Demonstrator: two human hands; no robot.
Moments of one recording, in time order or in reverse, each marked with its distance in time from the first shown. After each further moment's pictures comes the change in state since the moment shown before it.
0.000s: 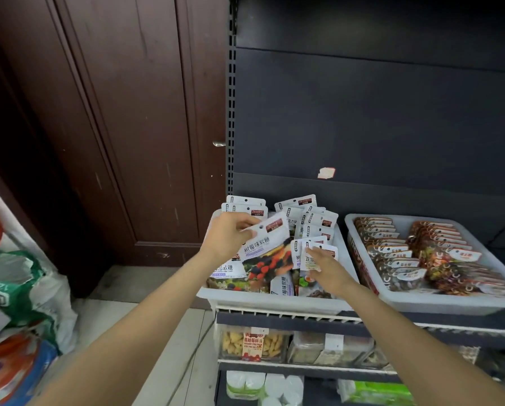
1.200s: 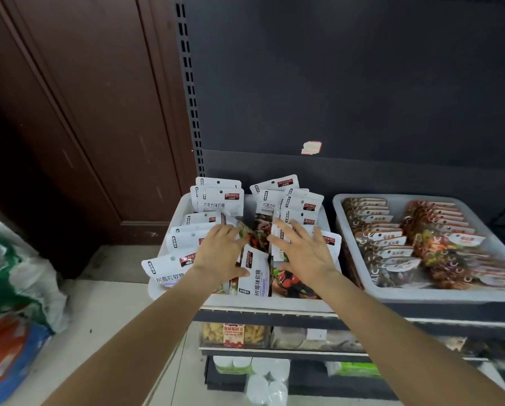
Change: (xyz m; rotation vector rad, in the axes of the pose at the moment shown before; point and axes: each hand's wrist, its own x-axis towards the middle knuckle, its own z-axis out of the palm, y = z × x) left_hand 0.037 -0.053 0.095 1.139 -0.338 0.199; right_hand 0.039 0.017 -0.006 -0.749 0.069 -0.230
